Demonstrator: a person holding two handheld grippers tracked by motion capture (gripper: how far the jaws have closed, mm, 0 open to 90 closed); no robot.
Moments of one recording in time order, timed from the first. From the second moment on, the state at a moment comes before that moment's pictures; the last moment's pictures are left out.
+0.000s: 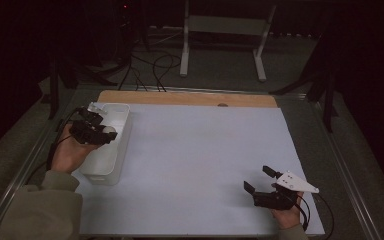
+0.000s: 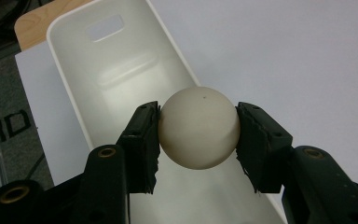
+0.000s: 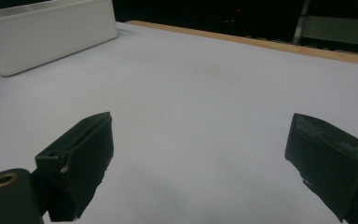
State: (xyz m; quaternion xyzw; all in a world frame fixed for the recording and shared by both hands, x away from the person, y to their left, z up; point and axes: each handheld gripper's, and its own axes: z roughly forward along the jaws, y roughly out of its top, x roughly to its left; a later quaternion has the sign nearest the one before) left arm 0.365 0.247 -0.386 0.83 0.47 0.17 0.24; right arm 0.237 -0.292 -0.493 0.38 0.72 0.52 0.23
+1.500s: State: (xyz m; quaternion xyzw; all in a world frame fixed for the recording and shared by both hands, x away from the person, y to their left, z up) left arm 0.368 0.260 -0.403 0.85 0.46 0.16 0.23; right arm 0.237 -0.291 -0.494 0.38 0.73 0.52 0.23
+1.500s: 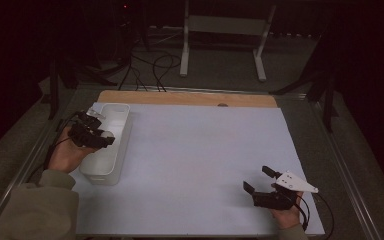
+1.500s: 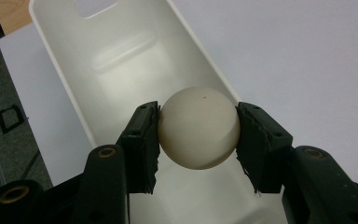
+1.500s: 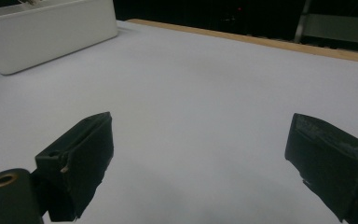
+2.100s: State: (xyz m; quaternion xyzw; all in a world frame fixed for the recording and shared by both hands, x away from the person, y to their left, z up) left arm 0.368 0.265 -0.410 0.84 0.47 0.15 0.22; right arm 0.237 -0.291 -0.493 0.38 0.73 0.52 0.23
